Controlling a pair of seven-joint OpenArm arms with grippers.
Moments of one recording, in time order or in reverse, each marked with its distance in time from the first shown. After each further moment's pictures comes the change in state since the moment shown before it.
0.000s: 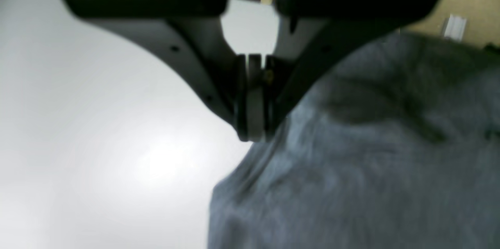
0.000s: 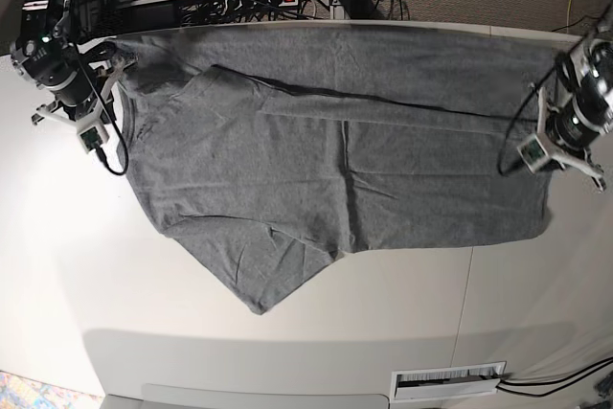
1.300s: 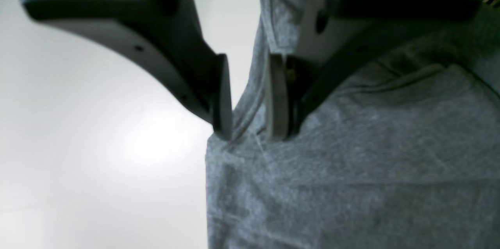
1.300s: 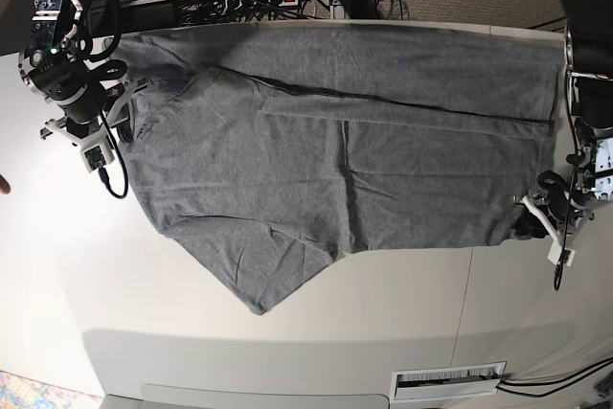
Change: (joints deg) left arm -42.5 25.8 -0.3 -71.3 -16.0 -18.2 -13.2; right arm 5.3 -5.5 0.0 0.0 -0.5 0.0 -0.6
